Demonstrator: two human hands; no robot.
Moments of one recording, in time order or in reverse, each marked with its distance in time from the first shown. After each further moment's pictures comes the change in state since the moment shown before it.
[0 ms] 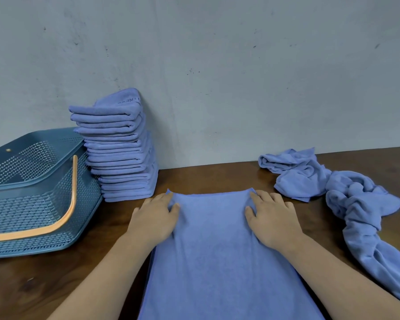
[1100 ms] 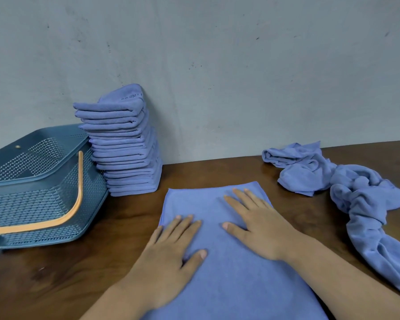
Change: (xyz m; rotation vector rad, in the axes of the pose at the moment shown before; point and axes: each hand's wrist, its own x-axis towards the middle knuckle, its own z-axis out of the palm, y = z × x) left_hand -0.100 -0.002 0.026 0.106 -0.114 0.347; right_hand -0.026 -0.015 -0.006 0.175 -0.174 -0.374
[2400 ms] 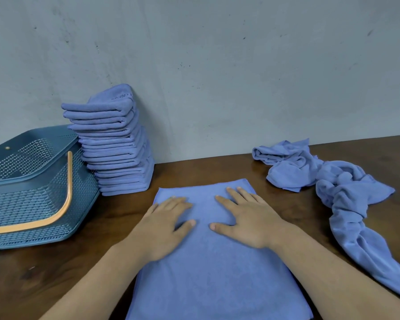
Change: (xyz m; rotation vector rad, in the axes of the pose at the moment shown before) left_hand 0.059 -0.014 -0.016 -0.048 0.074 0.023; right_hand 0.006 0.007 -0.007 -0.035 -0.103 0.060
